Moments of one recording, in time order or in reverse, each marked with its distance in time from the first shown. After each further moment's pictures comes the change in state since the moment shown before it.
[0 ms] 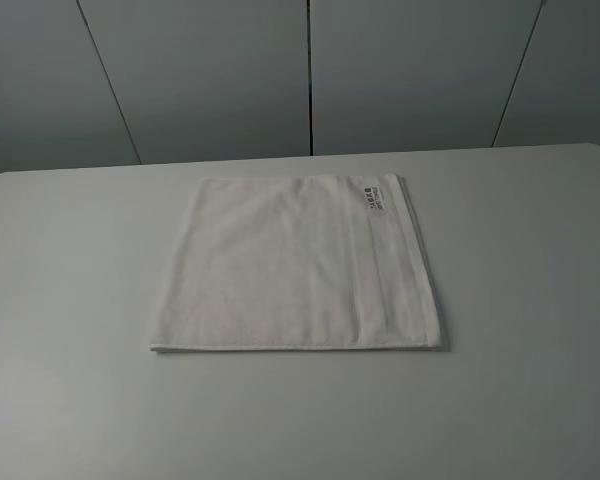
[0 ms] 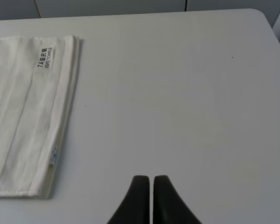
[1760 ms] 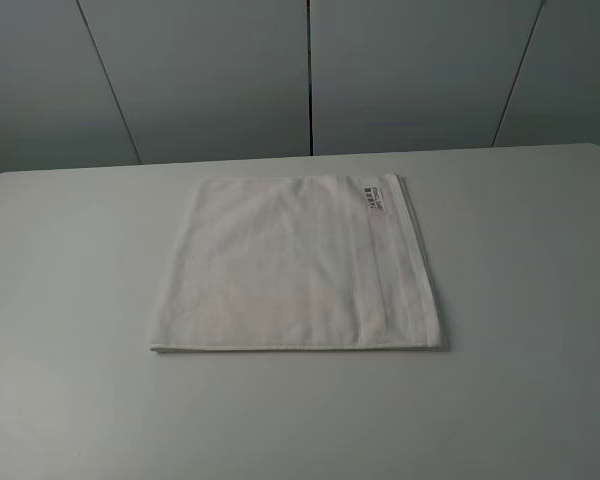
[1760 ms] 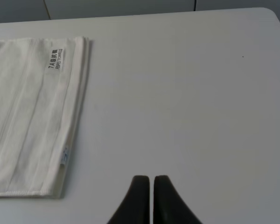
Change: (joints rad) left arm 0.000 0.000 0.000 0.040 0.004 0.076; right arm 0.000 0.000 0.000 0.031 0.000 0.000
